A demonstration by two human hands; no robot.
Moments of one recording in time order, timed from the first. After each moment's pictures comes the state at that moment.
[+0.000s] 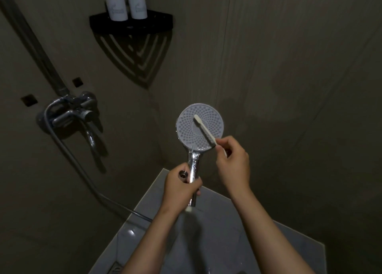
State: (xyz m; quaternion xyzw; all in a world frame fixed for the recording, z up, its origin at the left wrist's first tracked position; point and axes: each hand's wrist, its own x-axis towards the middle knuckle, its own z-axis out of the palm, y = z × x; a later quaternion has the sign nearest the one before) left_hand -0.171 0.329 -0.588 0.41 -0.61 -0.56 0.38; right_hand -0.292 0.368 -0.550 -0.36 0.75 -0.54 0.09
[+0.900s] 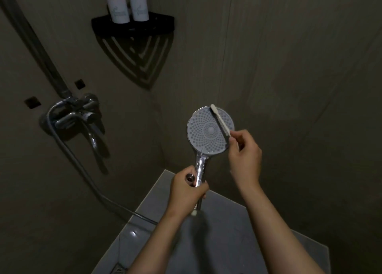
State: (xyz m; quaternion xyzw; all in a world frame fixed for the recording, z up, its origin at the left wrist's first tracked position) left_hand -0.177 0.334 -0.592 0.39 -0.62 -0.56 0.38; right_hand -0.313 0.363 -0.544 -0.34 0.74 -0.57 0.03
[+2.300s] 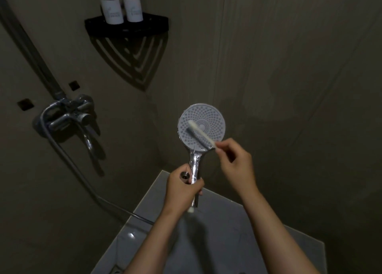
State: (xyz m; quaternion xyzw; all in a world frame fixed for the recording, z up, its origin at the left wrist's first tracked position) left_hand -0.179 0.334 -0.588 0.40 -0.62 -0.56 0.38; right_hand -0.314 0.379 -0.558 -0.45 0.67 -0.58 0.11
